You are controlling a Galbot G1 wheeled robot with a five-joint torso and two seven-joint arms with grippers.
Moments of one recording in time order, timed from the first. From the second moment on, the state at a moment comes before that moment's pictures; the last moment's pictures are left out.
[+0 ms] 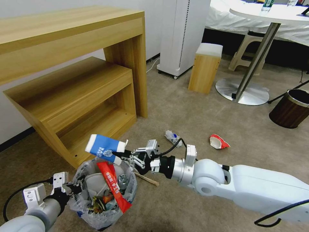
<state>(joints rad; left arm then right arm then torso) 1.79 -1.09 -0.85 -2.31 -0.93 0.65 -0.27 -0.24 0.69 -0.93 2.09 1.14 0.17 -0.09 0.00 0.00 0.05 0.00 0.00</state>
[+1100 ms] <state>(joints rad) 1.81 -1.10 -0.86 -2.37 -0.96 0.65 -0.28 -0.40 0.84 -1.02 1.93 1.05 0.13 0.08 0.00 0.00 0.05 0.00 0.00</state>
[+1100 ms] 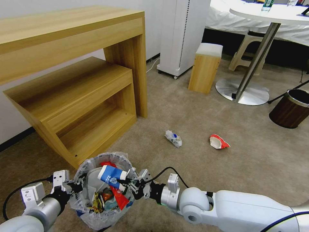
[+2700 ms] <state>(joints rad) 1.81 -1.11 -0.86 -2.34 -0.93 0.65 -0.26 -0.64 0.63 -0.49 1.79 0.94 0.01 0.12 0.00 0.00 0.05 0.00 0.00</state>
